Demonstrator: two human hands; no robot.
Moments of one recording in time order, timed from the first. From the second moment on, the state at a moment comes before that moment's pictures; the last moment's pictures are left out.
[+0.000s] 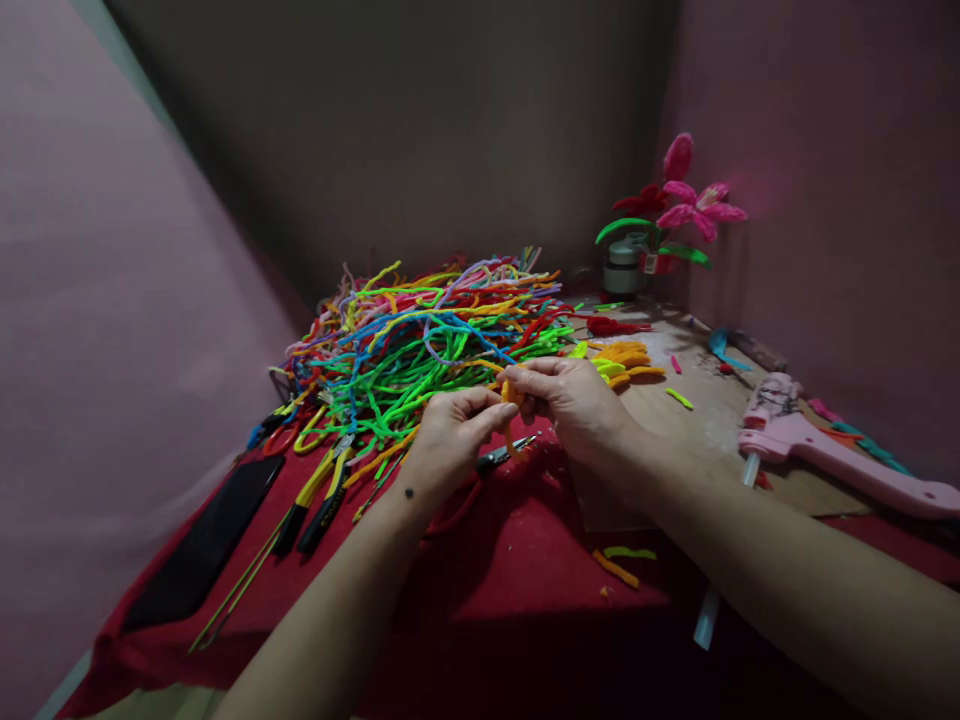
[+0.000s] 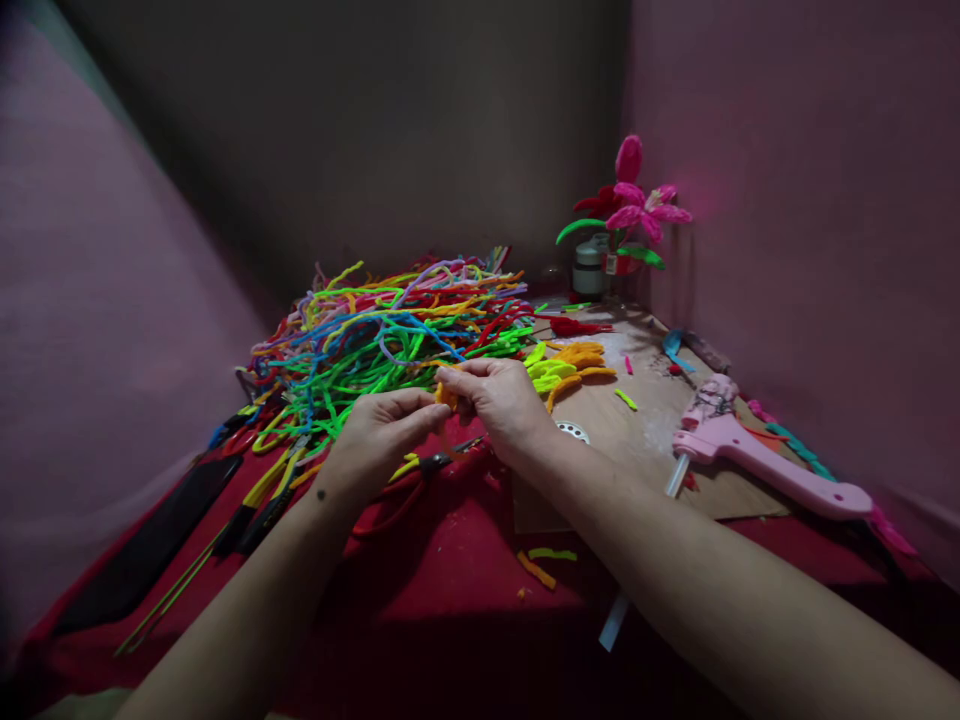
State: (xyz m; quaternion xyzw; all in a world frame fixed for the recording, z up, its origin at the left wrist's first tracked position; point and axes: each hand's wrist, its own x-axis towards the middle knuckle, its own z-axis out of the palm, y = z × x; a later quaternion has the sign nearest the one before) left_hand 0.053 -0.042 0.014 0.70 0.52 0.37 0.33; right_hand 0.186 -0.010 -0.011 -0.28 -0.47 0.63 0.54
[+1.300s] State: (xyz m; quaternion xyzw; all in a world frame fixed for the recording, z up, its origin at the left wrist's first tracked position) left_hand 0.043 -0.046 0.020 0.67 0.50 0.39 0.38; right_hand 0.184 -0.011 -0.010 -0.25 -0.51 0.62 0.54
